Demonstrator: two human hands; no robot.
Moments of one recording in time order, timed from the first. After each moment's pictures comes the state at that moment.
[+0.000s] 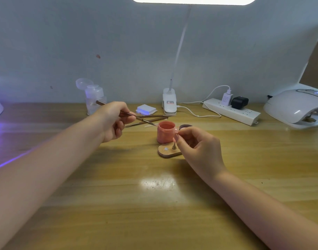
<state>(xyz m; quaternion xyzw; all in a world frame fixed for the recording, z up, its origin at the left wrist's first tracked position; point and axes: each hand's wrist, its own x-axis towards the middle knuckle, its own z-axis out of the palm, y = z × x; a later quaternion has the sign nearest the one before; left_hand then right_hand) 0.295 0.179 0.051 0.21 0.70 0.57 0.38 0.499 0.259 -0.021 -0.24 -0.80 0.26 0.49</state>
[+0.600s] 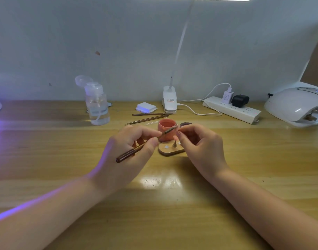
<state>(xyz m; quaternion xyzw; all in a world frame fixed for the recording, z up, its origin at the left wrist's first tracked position) 0.362 0.119 -0.002 0.59 0.61 0.54 0.02 0.500 0.263 -0.023 -0.24 -0.79 0.26 0.49</state>
